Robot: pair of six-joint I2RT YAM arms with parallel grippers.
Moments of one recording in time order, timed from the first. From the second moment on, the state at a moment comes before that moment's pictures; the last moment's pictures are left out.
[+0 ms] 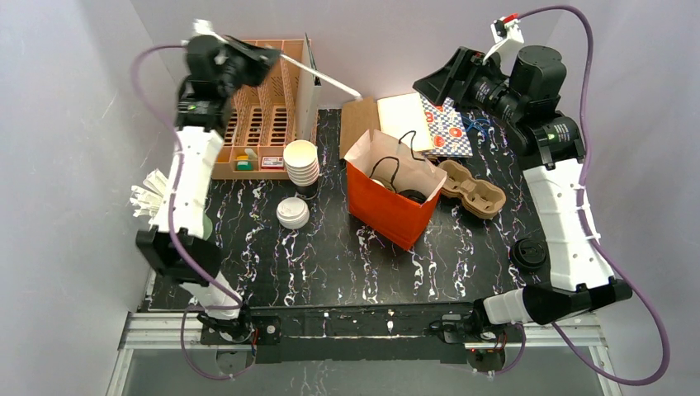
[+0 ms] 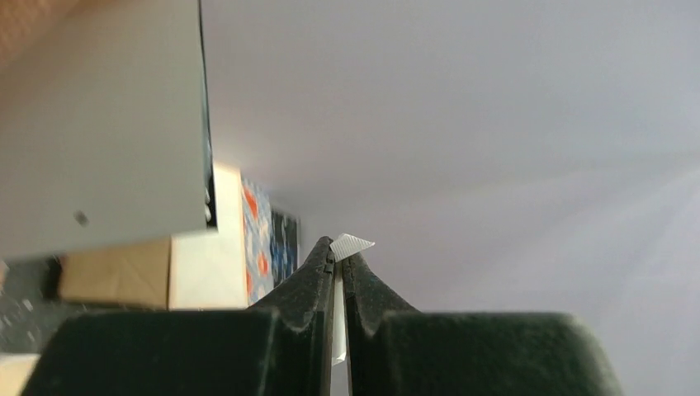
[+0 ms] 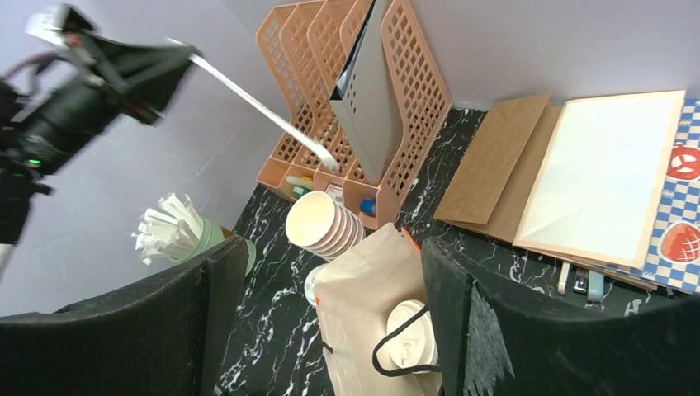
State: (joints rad) left arm -0.06 1.59 1.92 -0.36 0.18 -1.11; right arm 0.28 1.38 1.87 -0.61 -0.40 0.49
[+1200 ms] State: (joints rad) left arm -0.62 1.60 1.68 -0.47 0.08 -0.76; right arm 0.28 1.34 1.82 -0.58 -0.36 0.49
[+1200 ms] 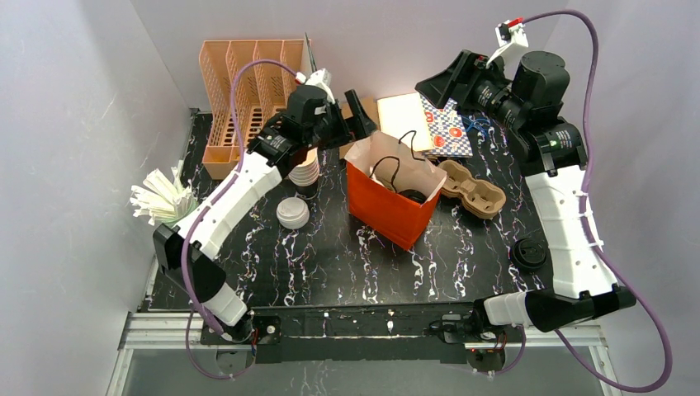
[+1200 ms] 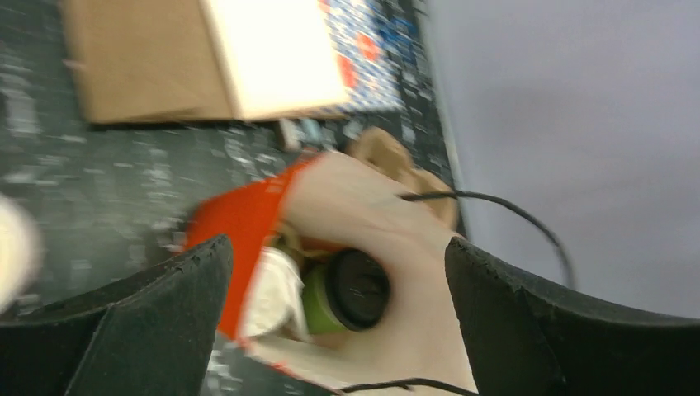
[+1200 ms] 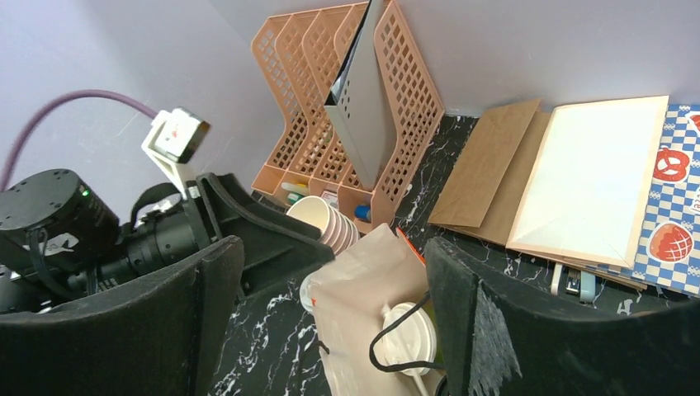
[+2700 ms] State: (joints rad) left arm 0.09 1.54 1.39 -0.68 -0.99 -0.41; right arm 0.28 1.48 1.89 -0.69 -0.43 0.52
